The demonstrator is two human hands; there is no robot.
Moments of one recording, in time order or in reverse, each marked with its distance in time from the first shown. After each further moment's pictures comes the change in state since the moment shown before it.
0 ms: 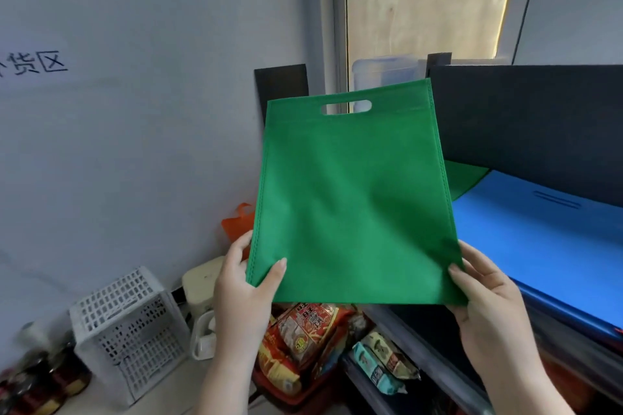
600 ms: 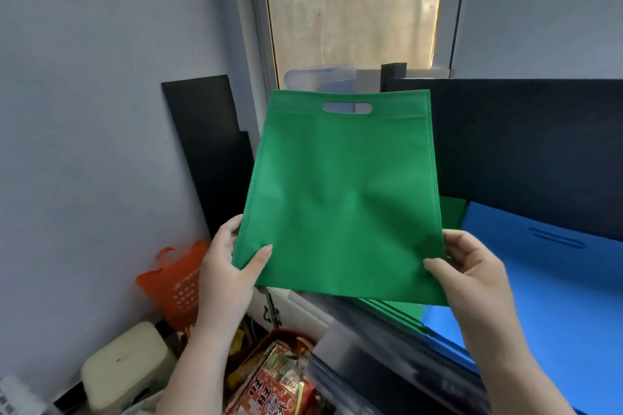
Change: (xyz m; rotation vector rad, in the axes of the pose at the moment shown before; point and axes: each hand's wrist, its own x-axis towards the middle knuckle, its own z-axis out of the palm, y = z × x) left_hand 0.204 -0.069 0.135 -0.075 -0.279 0.120; right_hand 0.175 0.014 0.030 -0.434 0.186 -0.248
